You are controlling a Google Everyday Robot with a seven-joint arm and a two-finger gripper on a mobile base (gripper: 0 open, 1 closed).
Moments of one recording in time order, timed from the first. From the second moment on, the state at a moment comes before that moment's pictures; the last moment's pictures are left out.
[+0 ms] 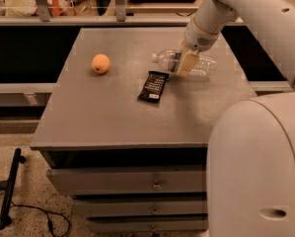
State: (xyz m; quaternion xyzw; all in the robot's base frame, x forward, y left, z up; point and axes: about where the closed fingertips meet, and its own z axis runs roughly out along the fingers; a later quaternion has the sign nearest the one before) arm 0.703 -0.132 0.854 -0.67 0.72 0.05 0.20
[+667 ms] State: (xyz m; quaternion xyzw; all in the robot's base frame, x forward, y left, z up) arm 0.701 -0.122 0.862 -0.65 0.73 0.06 0.21
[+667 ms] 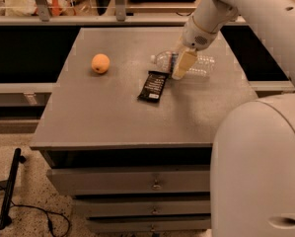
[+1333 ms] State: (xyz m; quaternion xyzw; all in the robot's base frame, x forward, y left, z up) arm 0.705 -0.115 0.881 -0.64 0.73 0.06 0.24
